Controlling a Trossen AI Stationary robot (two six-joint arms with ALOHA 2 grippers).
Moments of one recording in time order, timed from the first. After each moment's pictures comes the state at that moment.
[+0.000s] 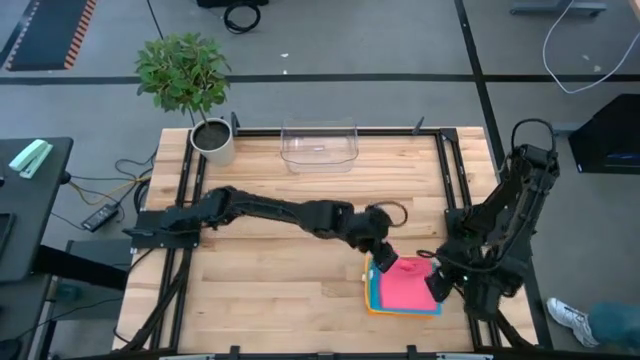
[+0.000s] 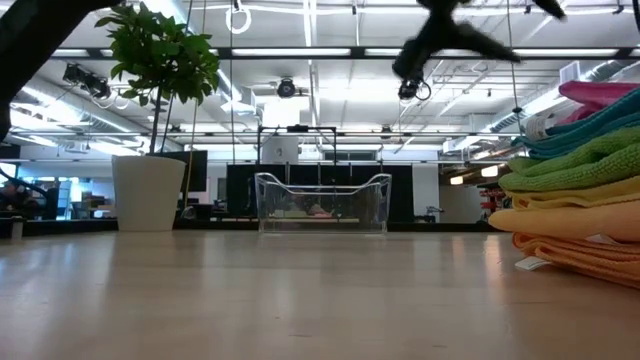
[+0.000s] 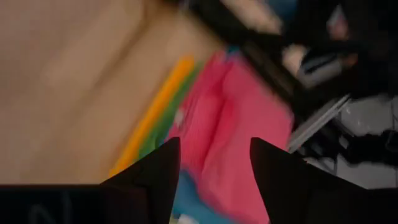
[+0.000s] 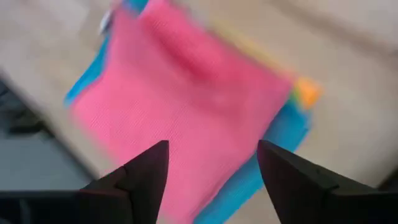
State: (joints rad) left arm -0.16 2.33 2.23 -0.60 0.02 -0.83; right arm 1.11 1.31 1.02 -1.18 0.44 2.10
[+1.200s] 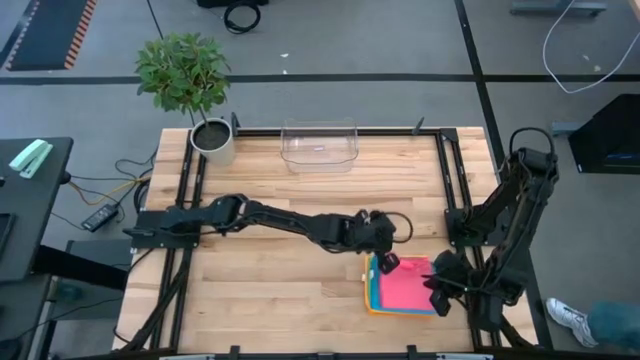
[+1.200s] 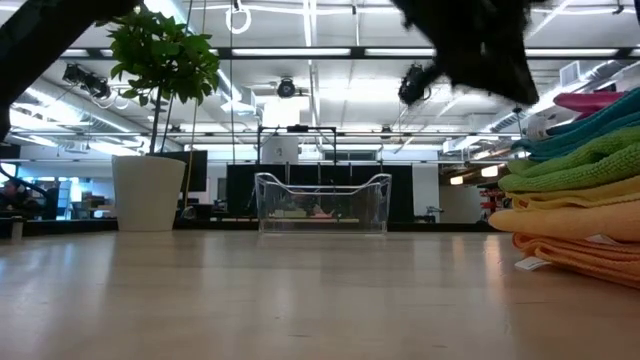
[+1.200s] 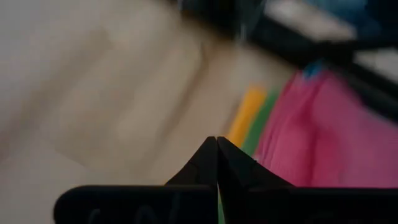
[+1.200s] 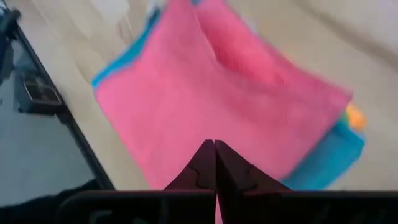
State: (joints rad) left arm -0.18 2.43 2.23 -0.51 -0.30 -0.61; right arm 1.17 1.36 0.95 -0.98 0.56 1.98
